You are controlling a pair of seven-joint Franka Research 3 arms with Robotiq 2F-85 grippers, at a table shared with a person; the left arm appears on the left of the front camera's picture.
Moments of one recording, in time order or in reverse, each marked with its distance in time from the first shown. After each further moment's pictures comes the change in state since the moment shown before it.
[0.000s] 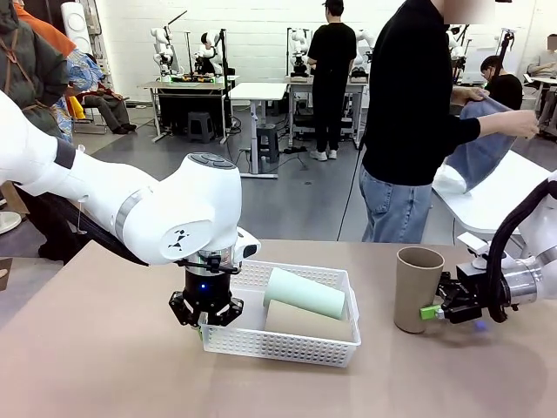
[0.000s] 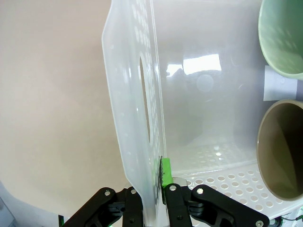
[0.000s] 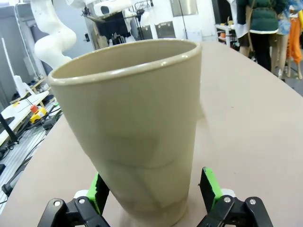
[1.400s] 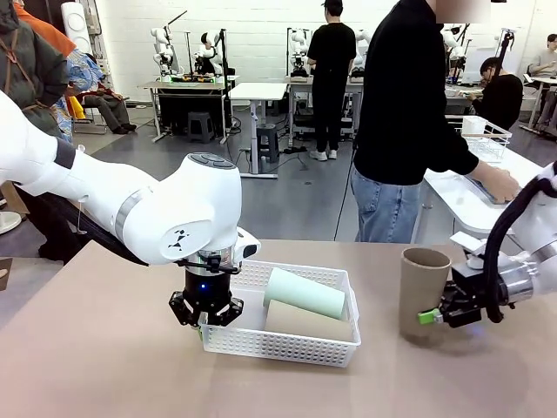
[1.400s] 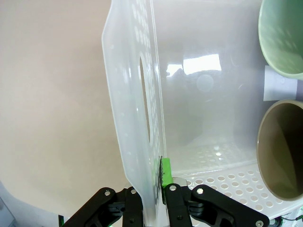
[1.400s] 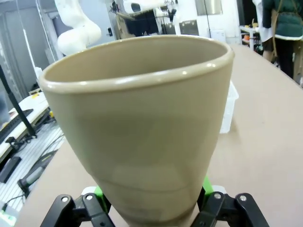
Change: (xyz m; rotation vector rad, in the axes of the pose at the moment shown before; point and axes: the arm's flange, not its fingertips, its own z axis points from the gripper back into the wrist) left arm 0.000 0.000 0.000 0.000 0.000 0.000; right arm 0.021 0.020 -0.008 0.113 0.010 0.034
